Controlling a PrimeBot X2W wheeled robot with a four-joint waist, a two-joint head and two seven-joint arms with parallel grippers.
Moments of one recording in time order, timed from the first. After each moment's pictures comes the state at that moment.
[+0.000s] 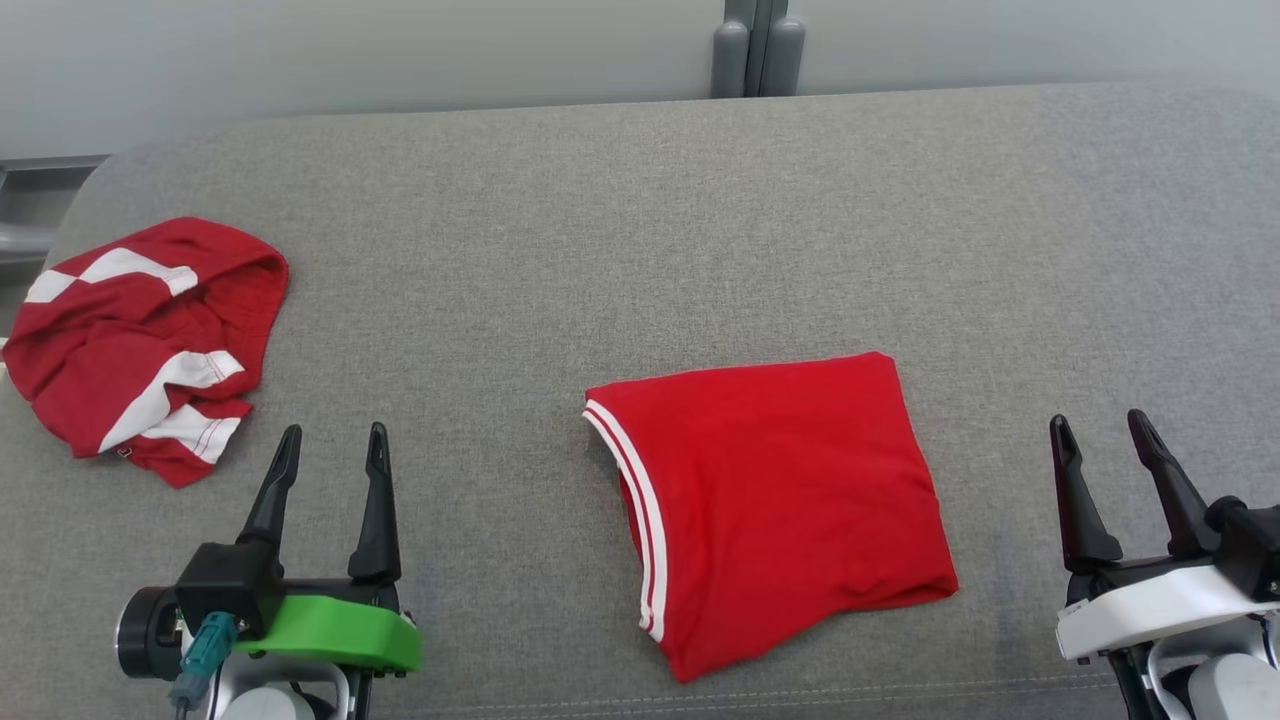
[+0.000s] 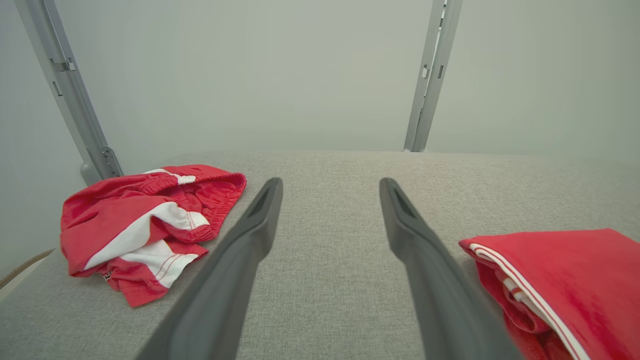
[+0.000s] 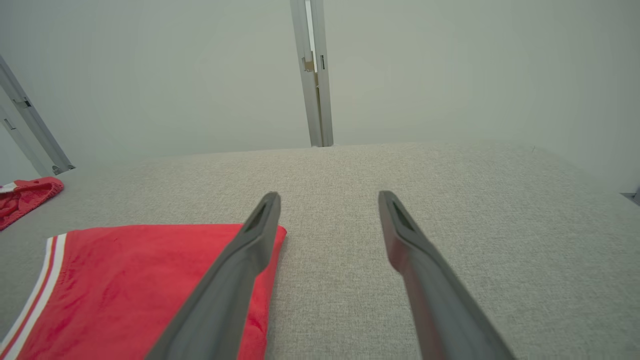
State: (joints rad) left arm -0.07 0.10 -0.10 0.14 -0.22 -0.03 -0.25; right arm -0.01 -0.21 -0.02 0.11 0.30 0.13 -0.26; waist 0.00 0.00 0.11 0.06
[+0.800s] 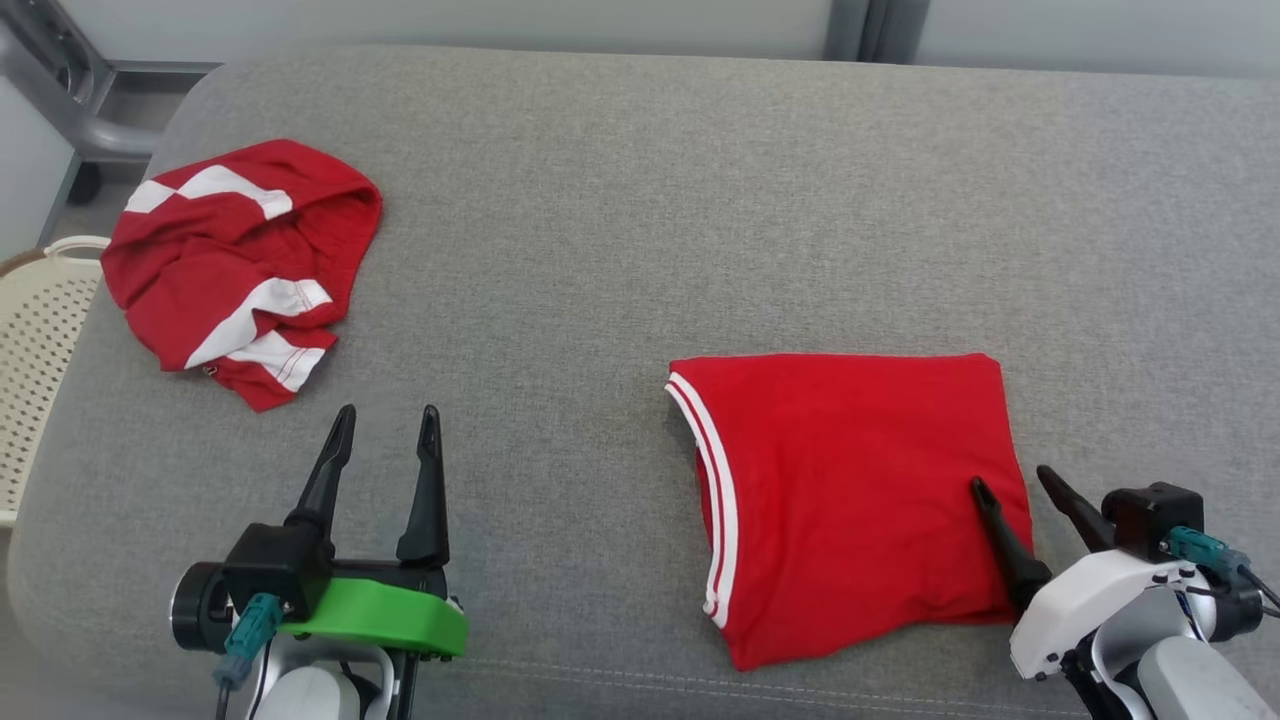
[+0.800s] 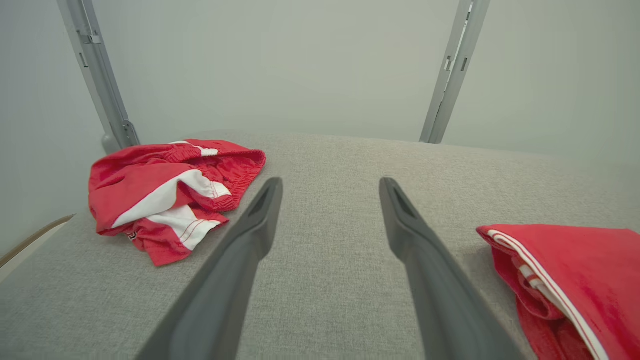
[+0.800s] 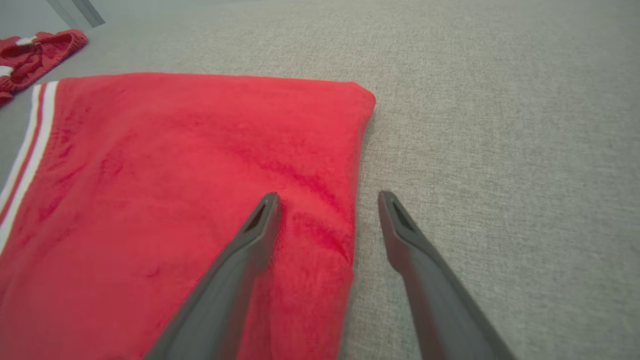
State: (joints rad) left arm -0.10 0.08 -0.17 0.14 -0.24 -0.03 -0.25; right arm -0.11 -0.28 0.17 0.34 0.38 0.13 -0.11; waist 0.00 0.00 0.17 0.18
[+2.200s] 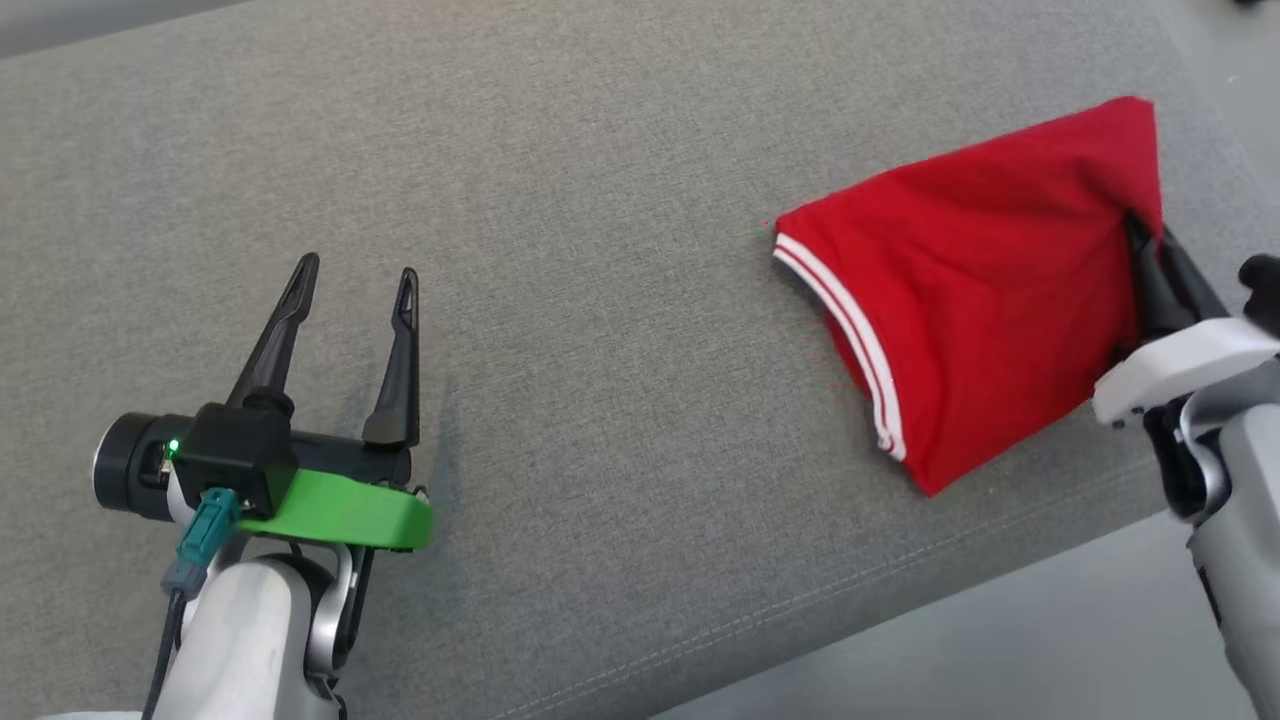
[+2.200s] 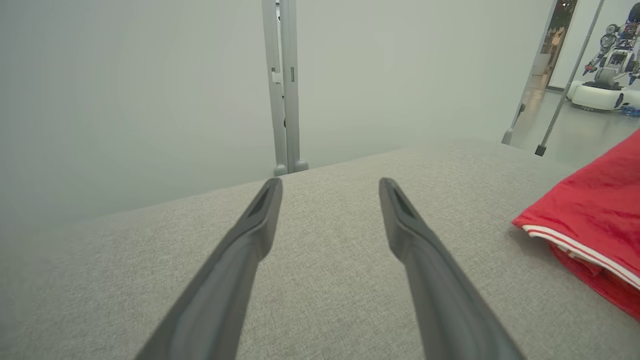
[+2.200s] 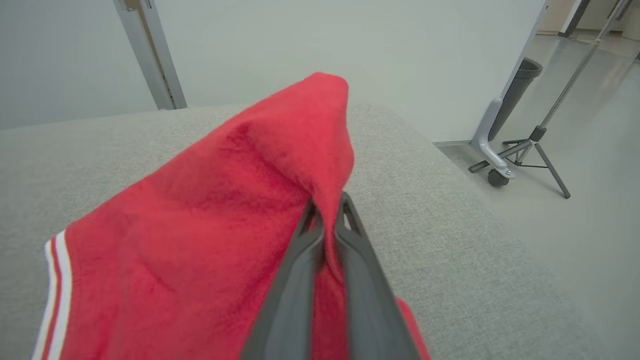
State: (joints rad) left arm -0.25 0.17 -0.20 0.01 -0.17 -0.03 -0.17; right arm -0.51 -0.33 0.06 0.57 0.35 0.13 -0.26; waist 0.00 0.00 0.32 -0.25
